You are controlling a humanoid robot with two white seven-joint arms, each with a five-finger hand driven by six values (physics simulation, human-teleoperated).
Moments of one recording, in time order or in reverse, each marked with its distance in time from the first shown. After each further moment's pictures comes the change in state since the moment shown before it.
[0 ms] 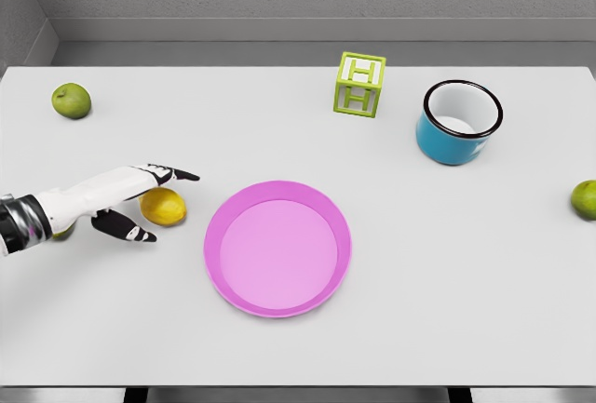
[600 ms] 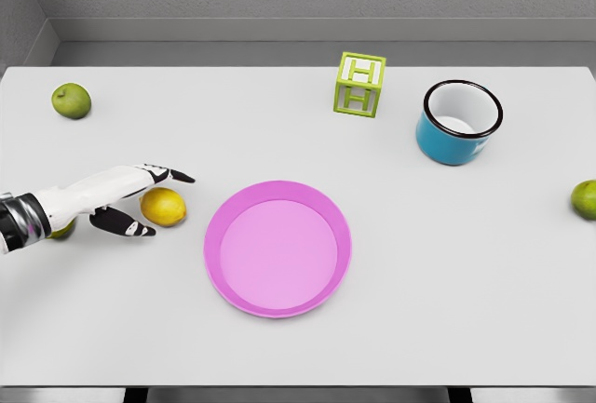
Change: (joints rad) left arm -0.011 -0.011 -0.005 0.038 0.000 -0.001 0.000; right arm 0.000 0.000 0.000 0.000 0.000 0.000 0.000
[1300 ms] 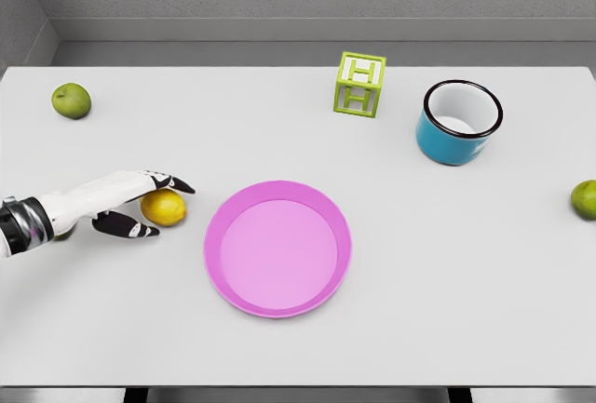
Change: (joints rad) left arm 0.000 0.000 -0.018 0.005 0.000 -0.001 0.000; right arm 0.000 0.000 0.000 0.000 0.000 0.000 0.000
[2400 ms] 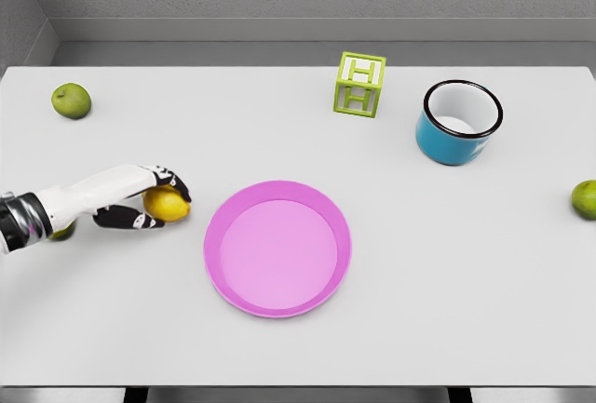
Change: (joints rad) left arm 0.000 0.011 0.020 -0.046 0.004 -0.001 0.001; right arm 0.000 0.000 0.000 0.000 0.000 0.000 0.000
